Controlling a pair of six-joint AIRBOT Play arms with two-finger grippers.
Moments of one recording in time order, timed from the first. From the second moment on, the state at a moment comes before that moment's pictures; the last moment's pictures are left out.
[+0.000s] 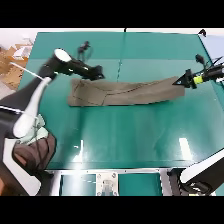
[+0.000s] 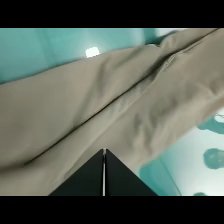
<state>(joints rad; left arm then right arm) -0.32 -1.88 1.73 0.76 -0.97 -1.30 -0.46 -1.93 1.86 -0.83 1.66 1.26</state>
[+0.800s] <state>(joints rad) -0.64 -2.21 2.01 0.75 -0.83 -1.45 -0.37 -1.60 1.86 -0.82 1.70 1.32</state>
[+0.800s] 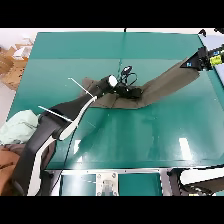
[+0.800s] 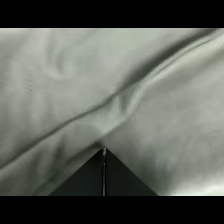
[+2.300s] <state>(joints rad) 0.08 -1.78 2.05 1.48 -1.72 -1.48 0.33 -1.88 1.82 -0.82 0.98 1.61</state>
